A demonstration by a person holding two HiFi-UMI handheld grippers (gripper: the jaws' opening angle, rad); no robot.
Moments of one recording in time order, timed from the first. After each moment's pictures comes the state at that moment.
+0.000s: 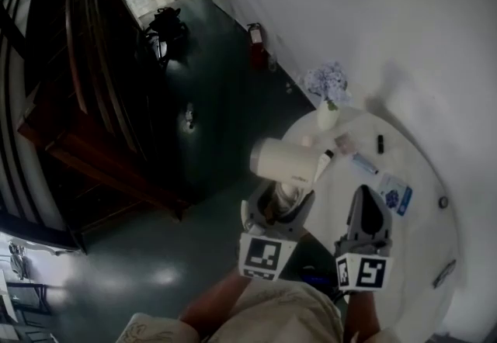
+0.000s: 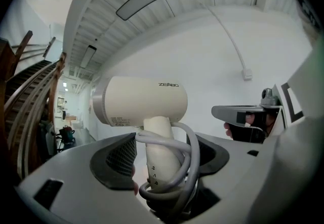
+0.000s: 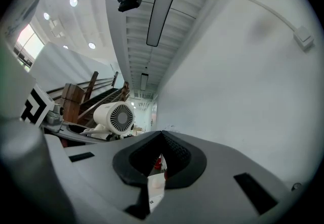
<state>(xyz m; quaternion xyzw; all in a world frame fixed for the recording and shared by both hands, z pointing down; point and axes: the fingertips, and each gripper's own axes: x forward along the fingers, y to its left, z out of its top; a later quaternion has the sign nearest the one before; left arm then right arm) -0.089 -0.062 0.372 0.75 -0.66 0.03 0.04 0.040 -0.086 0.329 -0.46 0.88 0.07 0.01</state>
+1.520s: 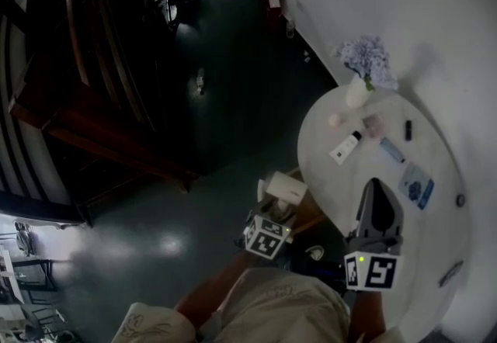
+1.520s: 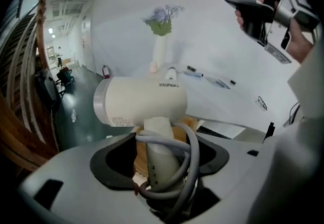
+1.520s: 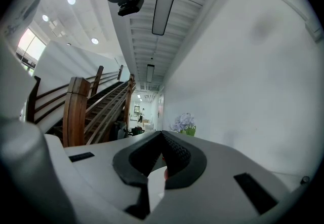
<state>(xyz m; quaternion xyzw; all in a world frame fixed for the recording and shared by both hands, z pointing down) -0.130 0.023 0.664 0.70 -0.56 0.30 0.34 -0.015 -0.084 0.365 -0.42 0.90 0.04 -0.04</state>
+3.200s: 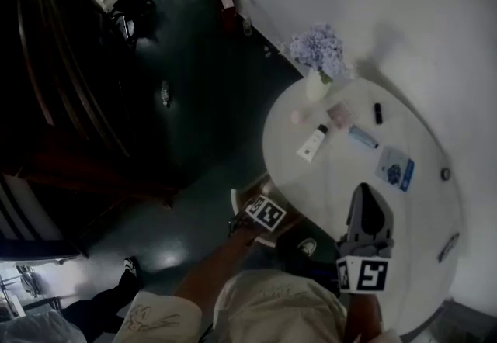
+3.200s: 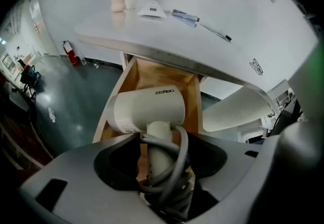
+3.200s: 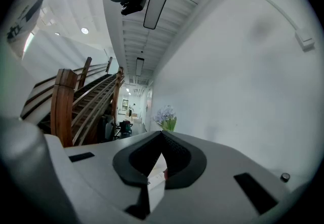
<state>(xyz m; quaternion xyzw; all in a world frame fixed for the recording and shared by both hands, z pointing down) -0.094 -0.007 0.775 0.69 -0.36 0.48 0.40 0.034 -0.097 0.380 -0.49 0.87 0.02 -0.07</state>
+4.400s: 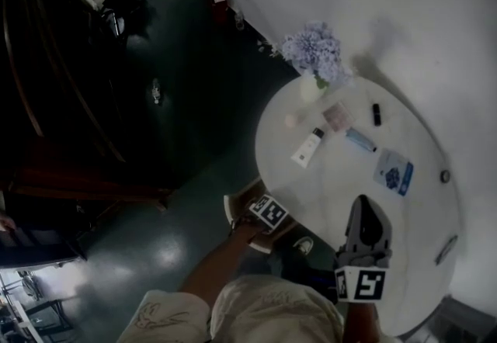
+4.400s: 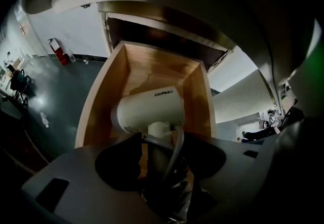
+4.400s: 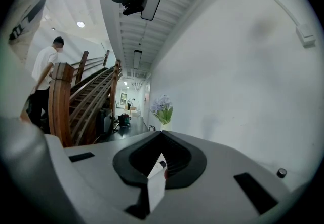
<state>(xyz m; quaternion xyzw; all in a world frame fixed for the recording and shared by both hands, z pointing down) -0.077 -0.022 0.821 0.69 -0.31 0.51 0.41 0.045 -0.111 0.407 -0.50 0.86 -0.01 -0.10</state>
